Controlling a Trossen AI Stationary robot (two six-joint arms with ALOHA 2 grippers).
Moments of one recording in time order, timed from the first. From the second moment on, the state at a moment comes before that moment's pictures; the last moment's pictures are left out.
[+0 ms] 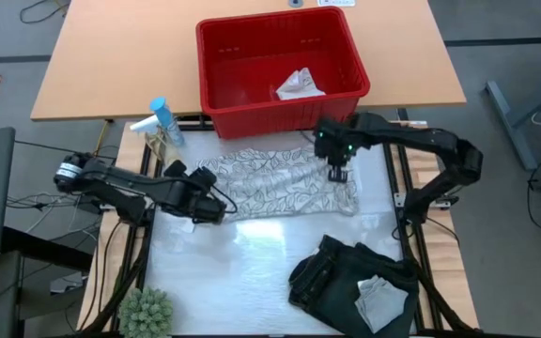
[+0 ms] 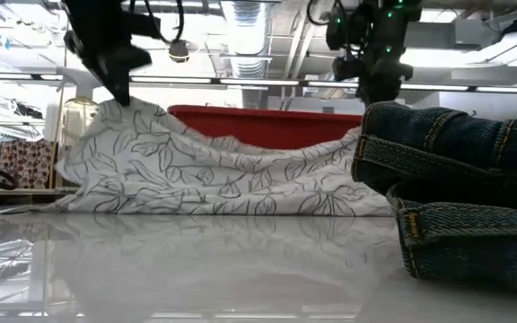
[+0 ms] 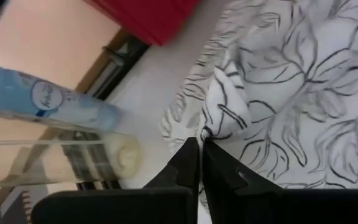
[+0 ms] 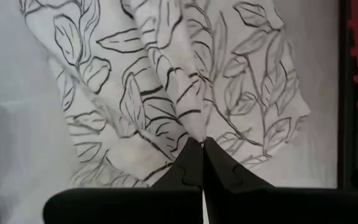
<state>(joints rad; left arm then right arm) -0.17 1.40 1.10 -1.28 -0.79 -0.93 -0.43 1.50 1.30 -1.11 0.06 -0.31</state>
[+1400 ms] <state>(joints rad) 0.22 1.40 0.87 -0.88 -0.77 -0.73 -0.67 1.72 1.30 -0.81 -0.05 -0.46</state>
